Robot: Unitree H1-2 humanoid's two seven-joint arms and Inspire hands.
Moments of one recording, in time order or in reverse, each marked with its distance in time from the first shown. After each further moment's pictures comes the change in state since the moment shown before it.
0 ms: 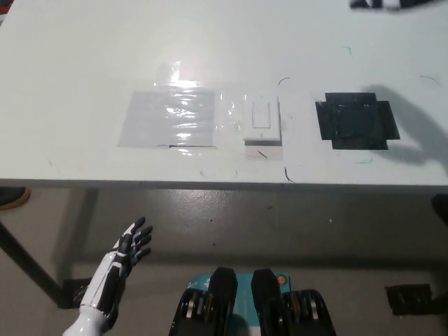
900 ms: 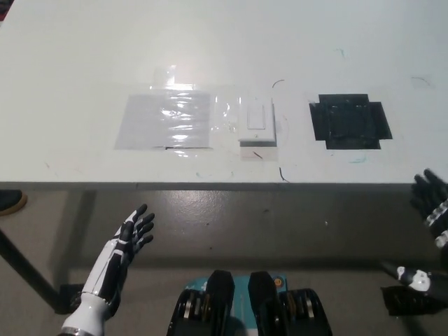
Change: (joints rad) left_arm -0.027 -0.005 0.004 -0.019 -0.002 0.020 0.000; right_arm 0.961 0.424 -0.253 -0.338 0.362 -0.139 -0.150
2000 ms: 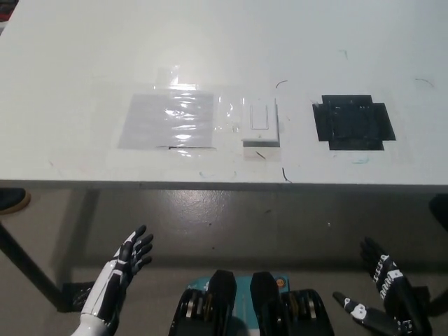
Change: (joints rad) left_arm 0.067 0.000 -0.007 0.005 0.002 -0.007 -0.001; right_arm 0.051 -0.041 0.227 0.502 -0.118 -0.347 -0.222
